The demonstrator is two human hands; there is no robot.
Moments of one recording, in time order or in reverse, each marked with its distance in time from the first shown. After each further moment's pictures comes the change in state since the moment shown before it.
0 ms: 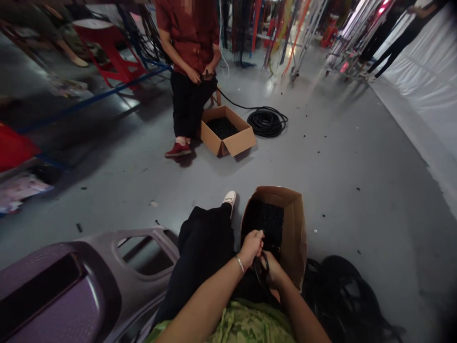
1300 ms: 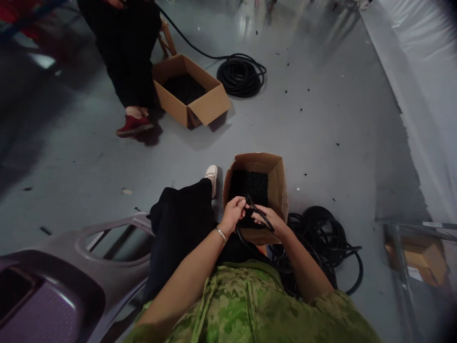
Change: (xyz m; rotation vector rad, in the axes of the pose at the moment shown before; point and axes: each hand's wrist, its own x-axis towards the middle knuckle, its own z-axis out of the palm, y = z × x) left_hand -0.006 0.007 -0.008 -0.053 -0.032 0.179; right_hand -0.035 -0.065 -0.069 -0.065 -0.192 -0.160
